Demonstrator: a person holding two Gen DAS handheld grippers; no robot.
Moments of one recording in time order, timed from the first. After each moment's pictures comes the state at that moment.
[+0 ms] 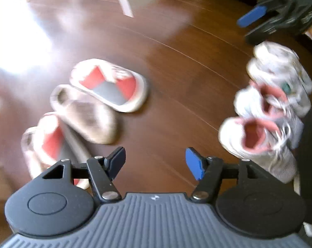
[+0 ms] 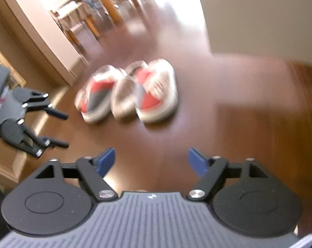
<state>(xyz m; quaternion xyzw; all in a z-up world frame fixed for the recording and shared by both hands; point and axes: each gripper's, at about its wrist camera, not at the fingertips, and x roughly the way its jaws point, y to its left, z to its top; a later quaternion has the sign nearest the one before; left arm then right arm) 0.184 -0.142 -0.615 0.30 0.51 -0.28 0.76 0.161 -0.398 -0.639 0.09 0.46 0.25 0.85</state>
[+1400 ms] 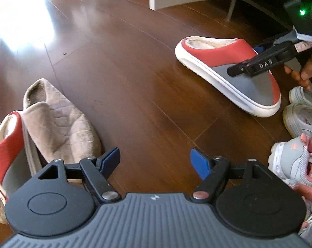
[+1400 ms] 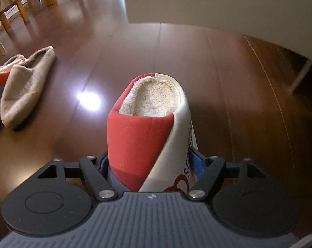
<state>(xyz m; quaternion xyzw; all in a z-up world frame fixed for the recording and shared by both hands) 0.267 -0.164 -0.768 0.18 0.50 -0.30 0.80 0.262 -0.418 -0.820 -0.01 0.51 0.06 0.86</state>
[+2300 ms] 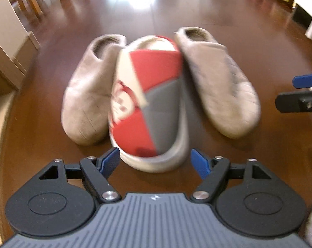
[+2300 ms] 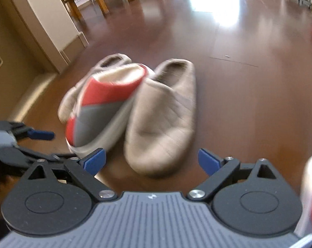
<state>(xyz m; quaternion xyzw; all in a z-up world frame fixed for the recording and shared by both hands) 0.312 0.057 -0.791 0.06 0.53 -0.01 0.85 0.334 -0.137 -0.773 0.03 0.49 0.27 0.83</state>
